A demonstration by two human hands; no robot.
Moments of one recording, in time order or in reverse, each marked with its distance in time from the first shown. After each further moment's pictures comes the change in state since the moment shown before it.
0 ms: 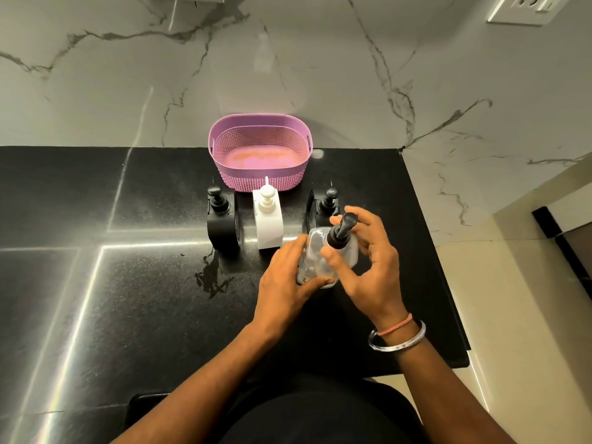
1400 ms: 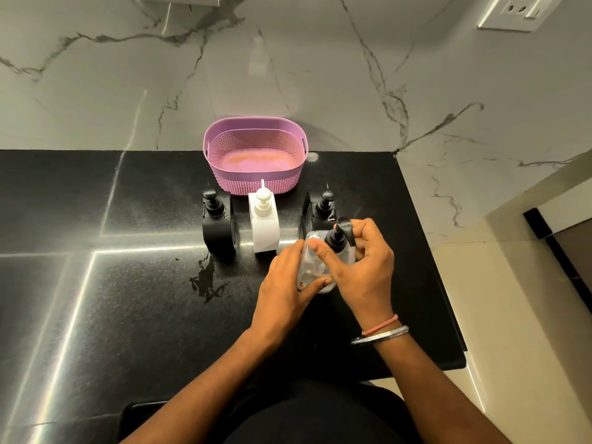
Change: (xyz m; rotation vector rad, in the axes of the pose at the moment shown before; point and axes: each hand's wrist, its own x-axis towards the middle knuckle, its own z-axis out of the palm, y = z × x) left_hand -0.005 0.011 -0.004 0.040 -0.046 -0.014; right_hand 0.003 0.000 0.018 -0.125 0.191 0.099
